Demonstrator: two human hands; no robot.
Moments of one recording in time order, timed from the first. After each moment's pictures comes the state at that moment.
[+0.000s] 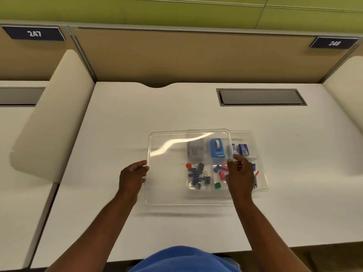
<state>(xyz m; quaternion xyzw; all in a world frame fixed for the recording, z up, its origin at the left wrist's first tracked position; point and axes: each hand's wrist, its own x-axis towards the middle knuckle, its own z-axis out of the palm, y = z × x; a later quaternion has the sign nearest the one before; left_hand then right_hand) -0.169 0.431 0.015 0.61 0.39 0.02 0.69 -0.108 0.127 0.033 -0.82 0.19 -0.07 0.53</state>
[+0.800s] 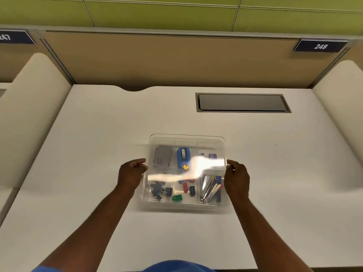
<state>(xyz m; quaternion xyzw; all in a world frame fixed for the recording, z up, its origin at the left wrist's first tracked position) -0.085 0.304 0.013 0.68 0.38 0.01 0.63 -0.021 -0.021 0.009 -0.90 0.15 0.00 0.41</state>
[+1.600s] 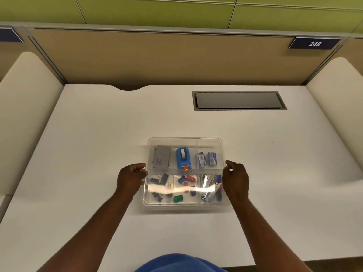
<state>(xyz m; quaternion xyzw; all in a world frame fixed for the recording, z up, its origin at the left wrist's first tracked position) -0.090 0.312 0.000 0.70 0.36 -0.03 0.61 -0.026 -0.018 -0.001 -0.92 0.14 -0.01 0.37</state>
